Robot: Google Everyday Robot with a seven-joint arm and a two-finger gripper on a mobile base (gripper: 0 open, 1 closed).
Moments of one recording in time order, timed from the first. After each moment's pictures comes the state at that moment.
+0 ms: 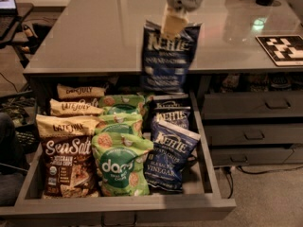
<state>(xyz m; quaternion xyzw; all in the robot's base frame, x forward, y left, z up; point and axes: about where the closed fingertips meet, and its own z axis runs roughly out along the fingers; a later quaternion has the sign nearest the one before) 0.597 -0.058 0.992 -0.66 0.72 -0.01 0.20</state>
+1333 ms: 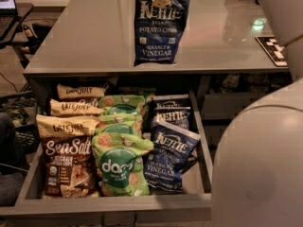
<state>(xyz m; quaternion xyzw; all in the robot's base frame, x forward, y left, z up) 0.665 -0.037 1.044 -0.67 0.70 -0.06 0.24</state>
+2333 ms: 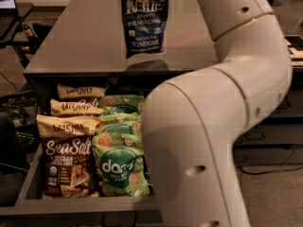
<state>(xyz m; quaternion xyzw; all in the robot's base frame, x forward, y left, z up) 0.738 0.005 1.031 -0.71 0.65 -0.09 0.25</state>
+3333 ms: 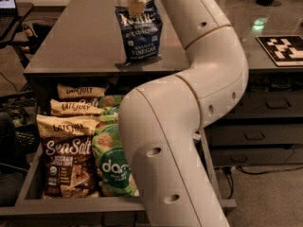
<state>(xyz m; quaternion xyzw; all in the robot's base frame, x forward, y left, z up) 0.776 0.033 0.976 -0.74 0.63 -0.11 0.21</state>
